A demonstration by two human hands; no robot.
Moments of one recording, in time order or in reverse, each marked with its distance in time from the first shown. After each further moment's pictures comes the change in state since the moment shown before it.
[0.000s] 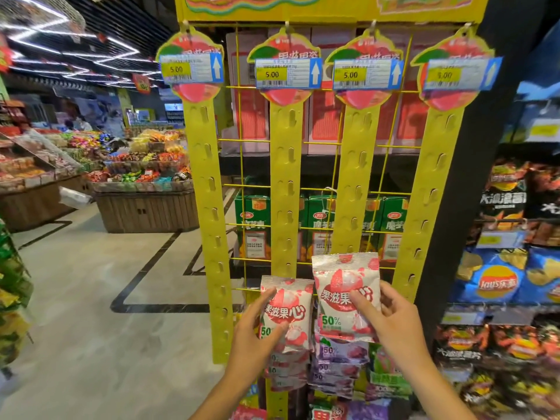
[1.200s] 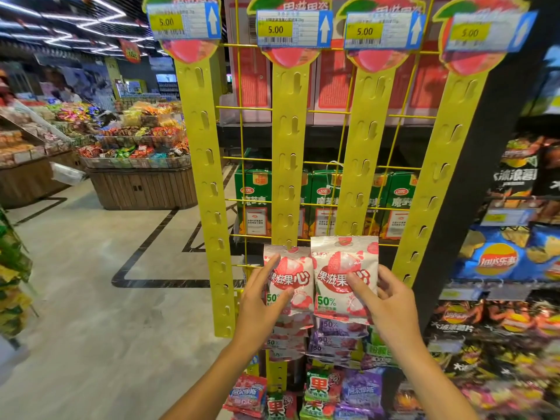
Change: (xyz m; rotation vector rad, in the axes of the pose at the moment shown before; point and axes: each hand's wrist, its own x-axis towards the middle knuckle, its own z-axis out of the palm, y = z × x) left_hand 0.014 -0.001 0.007 0.080 0.009 0.092; right_hand -0.009 0.013 0.012 0.050 0.020 0.021
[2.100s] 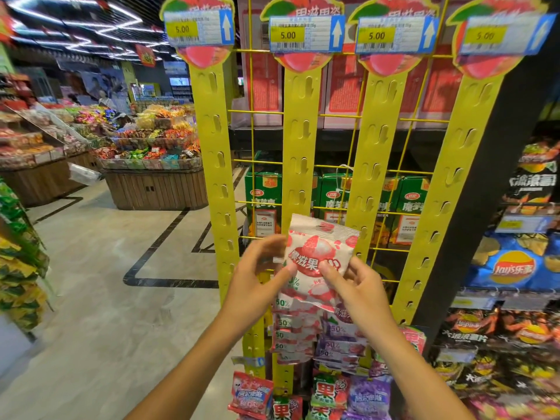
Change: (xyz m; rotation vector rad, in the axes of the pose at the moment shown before) left_hand 0.018 0.071 -0.050 -0.135 -0.063 0.064; right_hand 0.011 -0.023 0.049 0.028 -0.179 0.018
